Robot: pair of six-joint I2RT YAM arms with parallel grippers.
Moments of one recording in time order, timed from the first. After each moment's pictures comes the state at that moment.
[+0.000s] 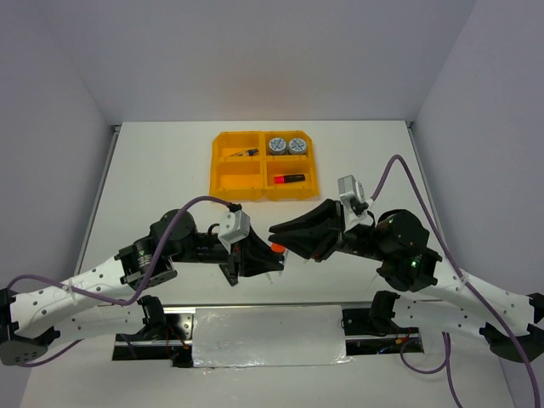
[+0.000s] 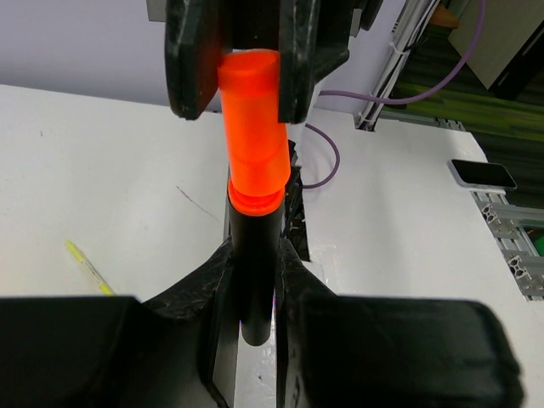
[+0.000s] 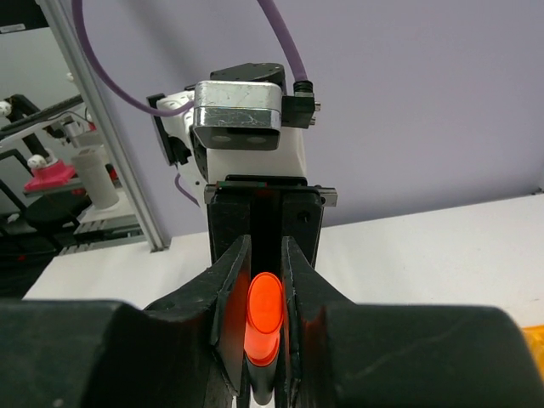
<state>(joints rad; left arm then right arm) -1.08 0.87 0.89 0.00 0.49 -0.19 1.10 0.75 0.88 0.22 -0.31 0.27</state>
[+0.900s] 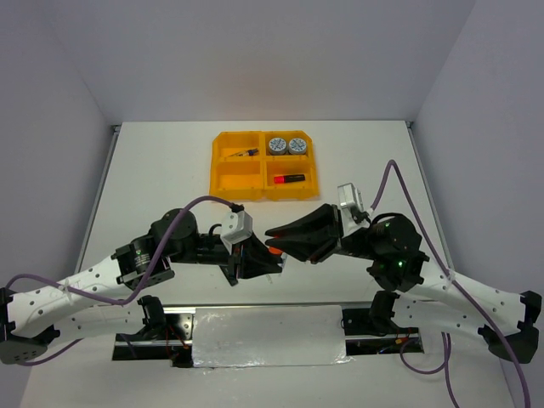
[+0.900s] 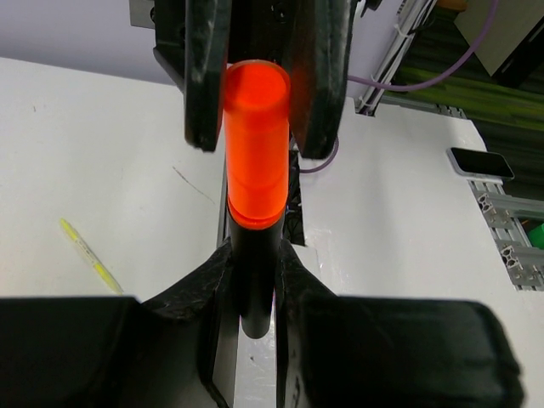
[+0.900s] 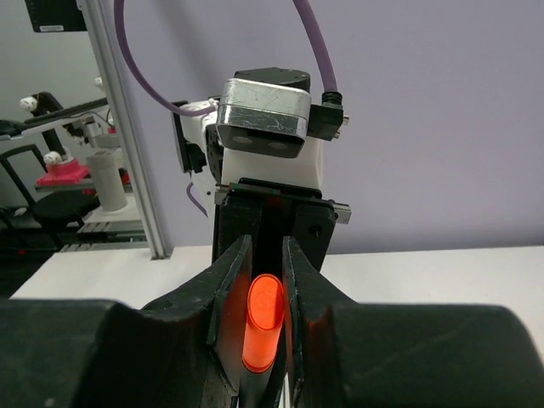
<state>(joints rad) -1.09 0.87 0.93 -0.09 0.46 -0.19 1.08 0.76 0.77 0.45 -0.42 0.25</state>
